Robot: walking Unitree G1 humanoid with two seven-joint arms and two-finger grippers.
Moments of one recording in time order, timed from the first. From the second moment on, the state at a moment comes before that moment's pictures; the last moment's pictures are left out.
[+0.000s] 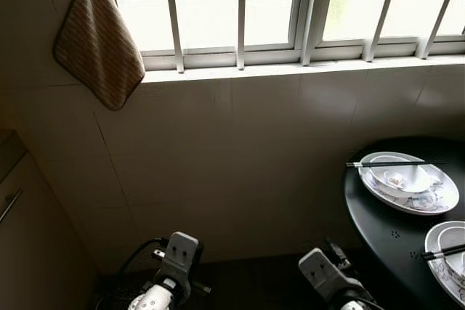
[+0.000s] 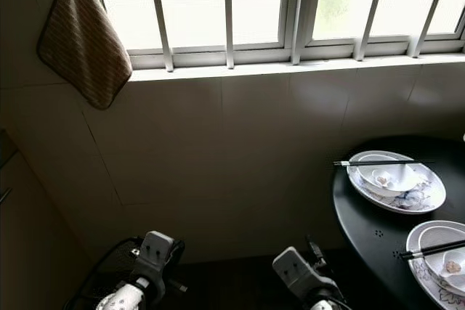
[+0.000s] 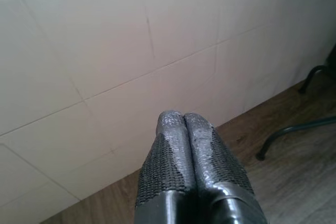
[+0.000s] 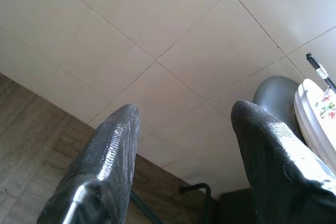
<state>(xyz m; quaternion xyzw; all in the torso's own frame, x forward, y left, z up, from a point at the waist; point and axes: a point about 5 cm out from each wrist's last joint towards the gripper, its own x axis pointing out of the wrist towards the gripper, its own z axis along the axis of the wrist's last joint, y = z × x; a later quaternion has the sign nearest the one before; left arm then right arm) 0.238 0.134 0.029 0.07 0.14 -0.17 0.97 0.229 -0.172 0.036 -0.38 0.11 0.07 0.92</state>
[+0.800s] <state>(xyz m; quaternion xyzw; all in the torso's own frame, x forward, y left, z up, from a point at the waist) 0.240 0.135 0.031 0.06 0.14 -0.16 0.98 0.239 -0.214 0.055 -0.48 0.10 -0.08 0.87</state>
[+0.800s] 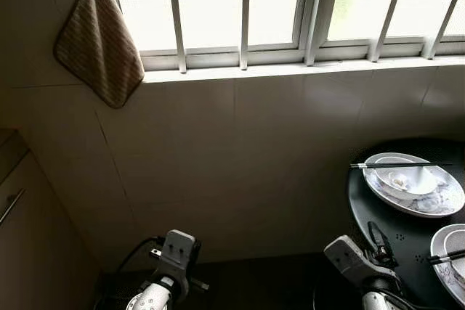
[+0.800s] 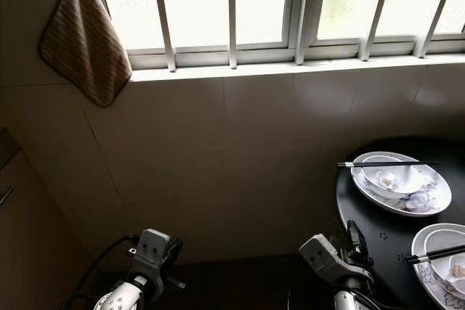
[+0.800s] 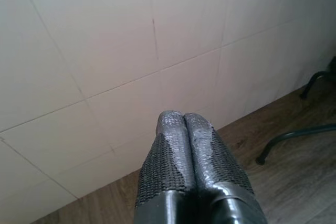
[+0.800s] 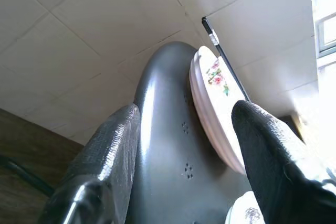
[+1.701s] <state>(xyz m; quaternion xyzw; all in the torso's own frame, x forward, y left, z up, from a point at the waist) 0.242 0.138 0.030 0.04 0.15 -0.15 0.98 0.235 -0.161 0.046 -0.44 0.04 0.10 0.89</state>
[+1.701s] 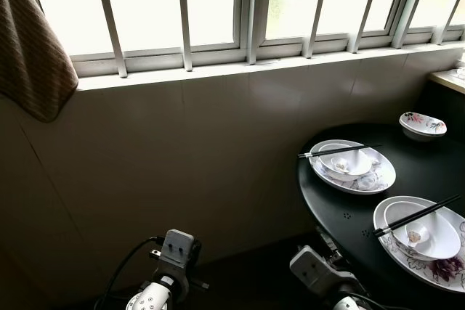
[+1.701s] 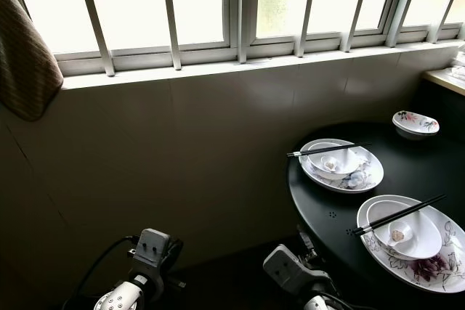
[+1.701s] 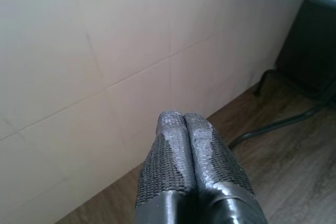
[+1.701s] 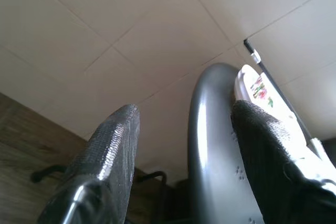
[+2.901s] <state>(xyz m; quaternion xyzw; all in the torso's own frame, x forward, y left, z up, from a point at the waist) 0.241 0.134 0.028 0.03 0.15 -0.16 0.97 0.243 -0.245 0.057 -0.55 0.12 -0.09 0.82</state>
